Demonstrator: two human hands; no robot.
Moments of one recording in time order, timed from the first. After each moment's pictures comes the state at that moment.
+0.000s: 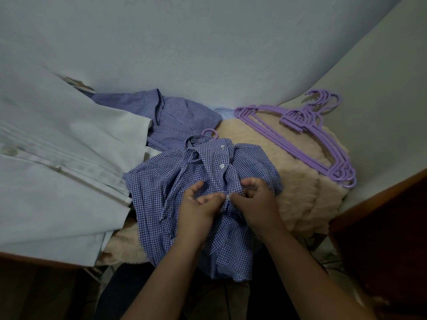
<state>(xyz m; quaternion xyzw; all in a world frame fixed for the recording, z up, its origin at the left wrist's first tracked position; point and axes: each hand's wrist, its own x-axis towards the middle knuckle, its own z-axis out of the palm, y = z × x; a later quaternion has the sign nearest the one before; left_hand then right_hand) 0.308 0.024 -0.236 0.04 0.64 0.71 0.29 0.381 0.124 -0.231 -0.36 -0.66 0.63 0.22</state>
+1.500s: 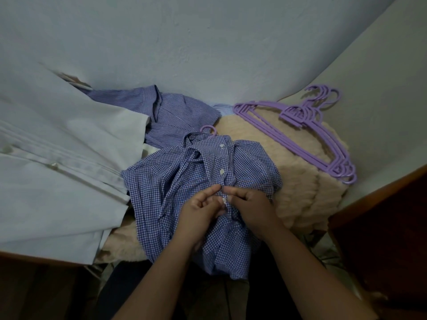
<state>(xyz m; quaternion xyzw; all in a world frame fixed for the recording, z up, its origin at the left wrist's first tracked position) 0.302 0.019 -0.267 0.09 0.61 0.70 0.37 0.379 0.133 -0.261 -0.30 -0.69 0.65 0.12</state>
